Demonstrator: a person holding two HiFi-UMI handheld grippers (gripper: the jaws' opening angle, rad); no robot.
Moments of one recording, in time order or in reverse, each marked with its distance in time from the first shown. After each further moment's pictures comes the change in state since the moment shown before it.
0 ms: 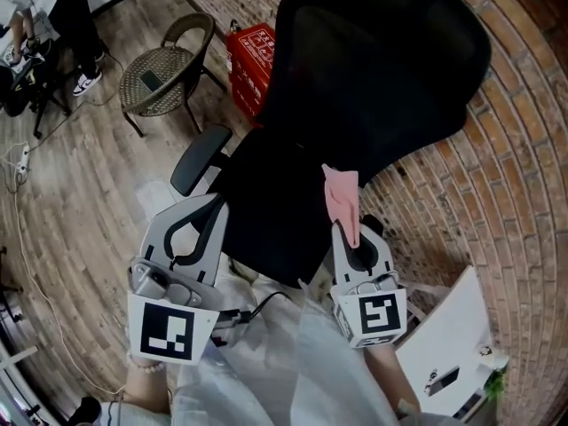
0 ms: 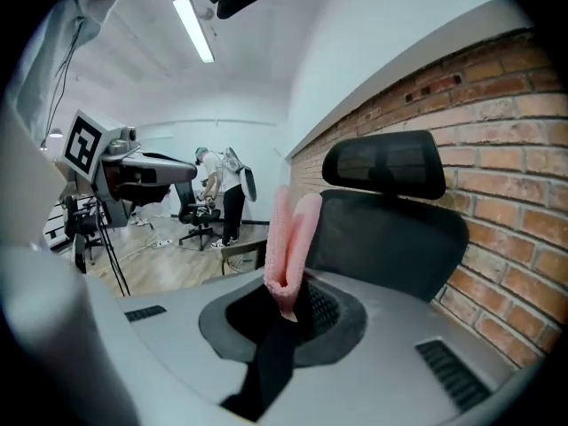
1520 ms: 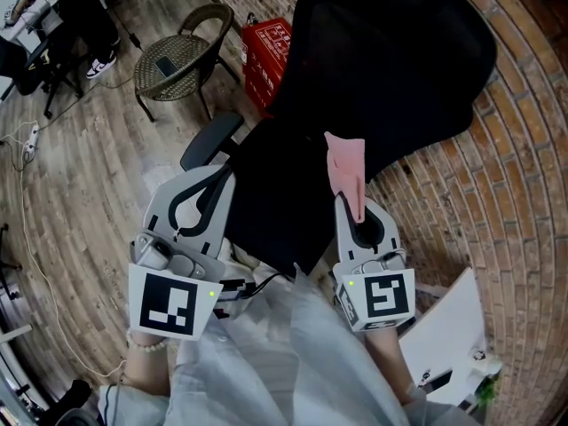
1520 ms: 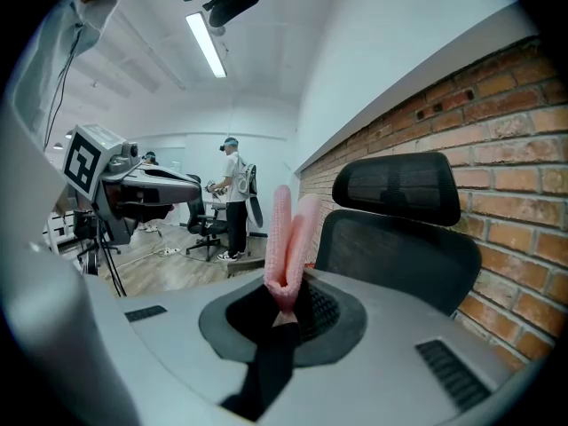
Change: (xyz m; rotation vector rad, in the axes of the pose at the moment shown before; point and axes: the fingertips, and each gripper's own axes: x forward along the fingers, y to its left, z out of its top) left arm -0.012 0.005 0.016 0.029 -0.015 0.060; right arm -0.002 0.010 0.043 -0.040 -0.089 0.057
